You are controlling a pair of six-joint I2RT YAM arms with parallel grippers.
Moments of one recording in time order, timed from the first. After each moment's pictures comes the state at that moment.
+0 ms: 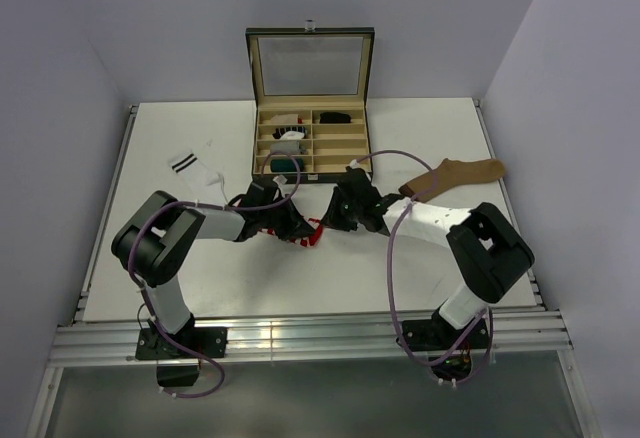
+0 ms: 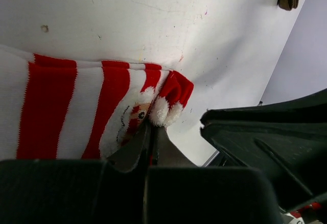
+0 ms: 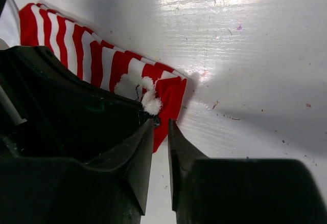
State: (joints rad) left arm -0.58 1.79 0.76 0.29 0.43 -1.04; right arm 0.67 1.58 0.83 -0.08 -0.05 0.87
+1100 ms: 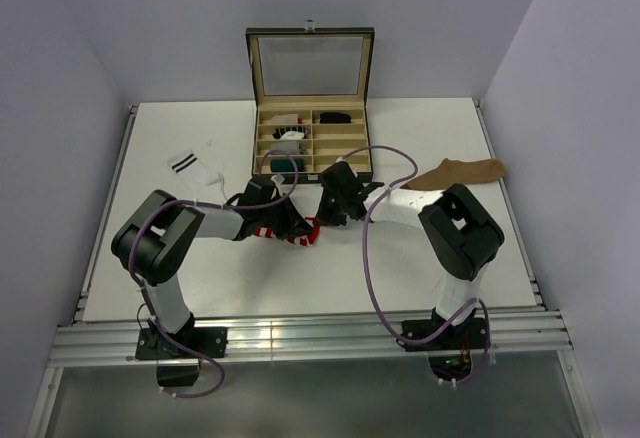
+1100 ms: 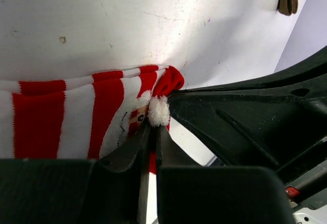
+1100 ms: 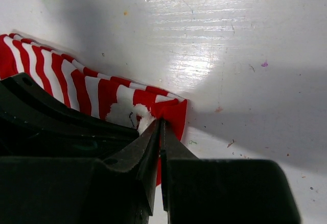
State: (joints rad) left arm -0.57 1.80 0.76 0.29 0.44 -1.03; right arm 0.67 1.79 1.00 -0.14 -0.07 0.87
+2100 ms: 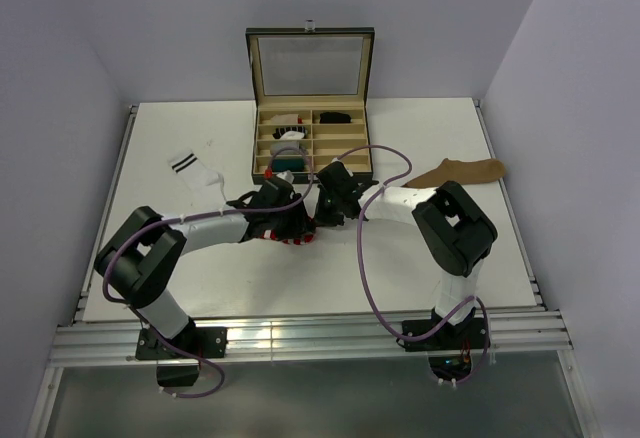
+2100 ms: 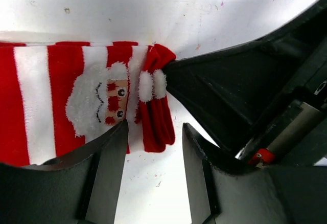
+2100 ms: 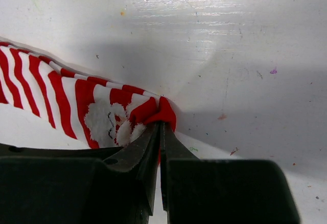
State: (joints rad) left arm -0.70 1.64 0.84 -0.05 0.11 -0.86; right arm 0.69 1.84 1.05 -0.19 -0.06 0.85
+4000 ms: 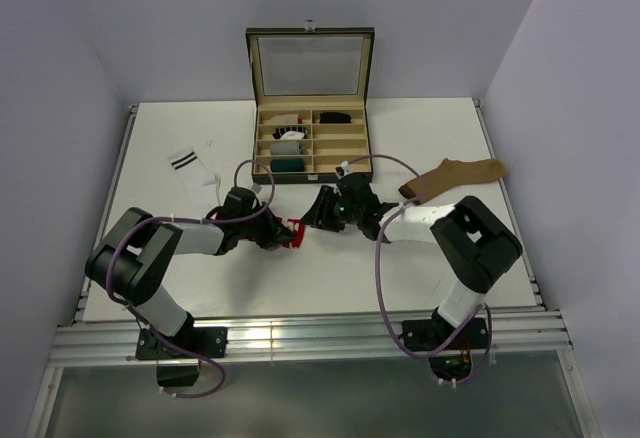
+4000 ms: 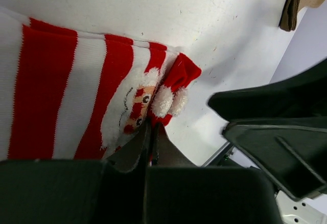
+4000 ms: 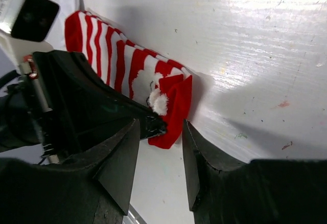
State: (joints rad) left arm -0.50 1.63 0.56 0.31 0.40 -1.09; right arm 0.66 1.67 0.75 0.30 -0.25 0.91
